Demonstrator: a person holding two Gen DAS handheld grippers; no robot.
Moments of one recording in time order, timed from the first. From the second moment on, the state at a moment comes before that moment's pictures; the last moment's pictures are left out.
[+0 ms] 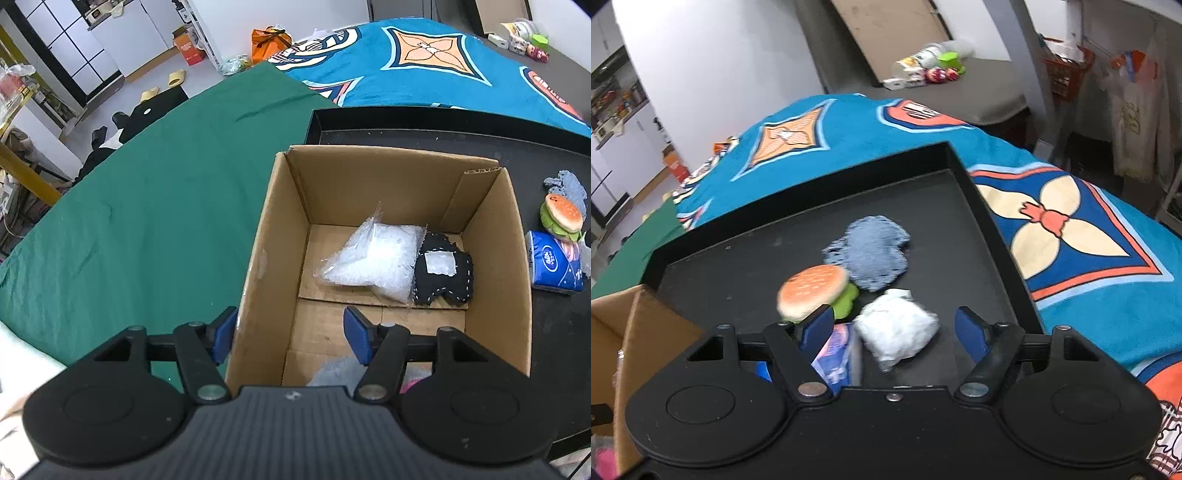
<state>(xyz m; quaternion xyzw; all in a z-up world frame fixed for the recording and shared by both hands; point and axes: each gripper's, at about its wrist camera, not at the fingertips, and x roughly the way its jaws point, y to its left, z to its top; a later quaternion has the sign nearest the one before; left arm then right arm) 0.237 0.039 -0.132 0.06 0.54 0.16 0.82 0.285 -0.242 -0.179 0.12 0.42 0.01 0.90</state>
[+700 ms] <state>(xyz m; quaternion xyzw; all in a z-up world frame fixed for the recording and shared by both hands) 0.238 0.034 -0.131 0.07 0.54 0.16 0.82 0.295 -0.253 -0.187 0.12 0.42 0.00 0.90</state>
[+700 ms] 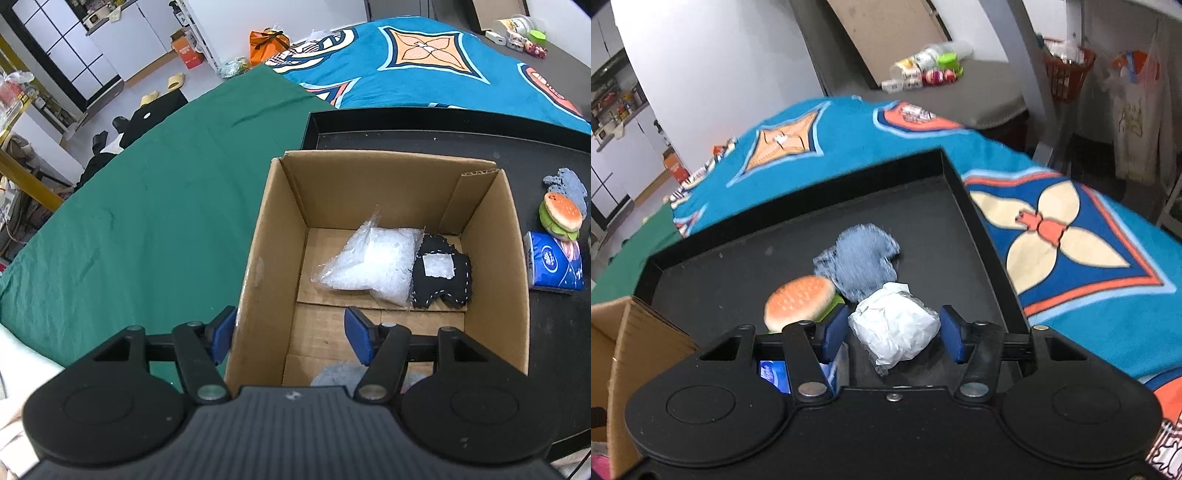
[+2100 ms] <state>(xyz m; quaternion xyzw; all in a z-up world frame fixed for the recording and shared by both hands) 0.183 0.068 -0.098 0.01 0.50 0.12 0.86 0.238 -0.187 -0.102 0.08 0.31 0.15 0.94</state>
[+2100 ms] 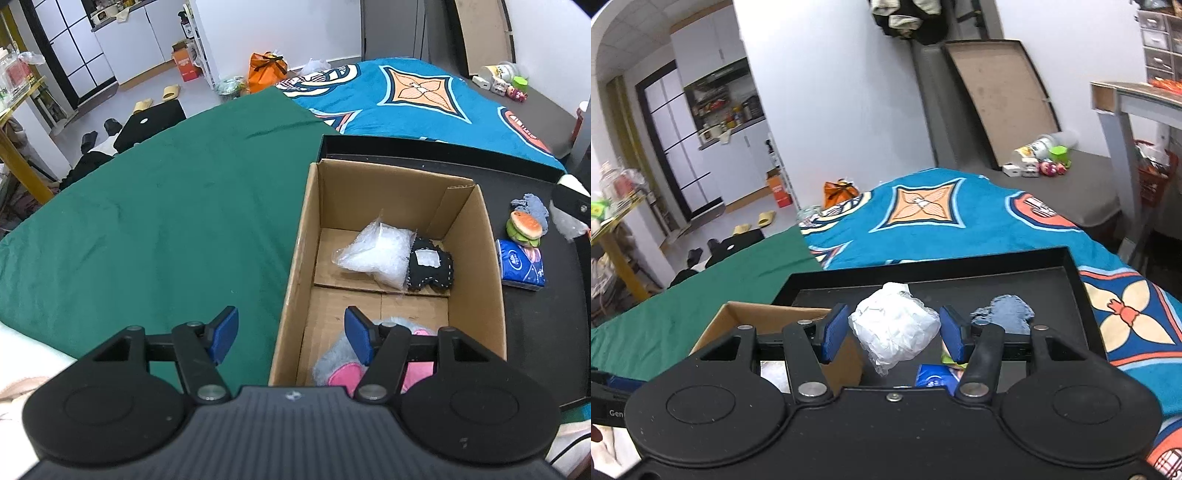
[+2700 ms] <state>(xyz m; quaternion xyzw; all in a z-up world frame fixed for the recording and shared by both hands) 0.170 0.092 -0.108 -0.04 0.48 0.08 0.87 0.224 -0.121 -0.088 0.03 0.30 0.24 0.92</state>
